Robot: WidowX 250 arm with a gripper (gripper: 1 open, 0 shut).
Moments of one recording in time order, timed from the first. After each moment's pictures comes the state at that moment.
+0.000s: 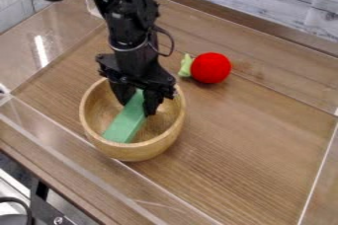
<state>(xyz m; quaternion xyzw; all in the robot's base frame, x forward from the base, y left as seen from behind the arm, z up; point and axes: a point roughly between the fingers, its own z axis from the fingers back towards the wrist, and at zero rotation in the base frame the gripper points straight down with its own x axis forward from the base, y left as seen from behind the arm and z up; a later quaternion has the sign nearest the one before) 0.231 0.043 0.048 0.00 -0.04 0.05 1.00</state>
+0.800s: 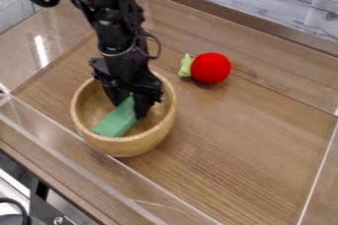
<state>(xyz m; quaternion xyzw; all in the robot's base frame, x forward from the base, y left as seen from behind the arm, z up) 0.225 0.064 0.037 0.00 -0.03 0.02 1.00</state>
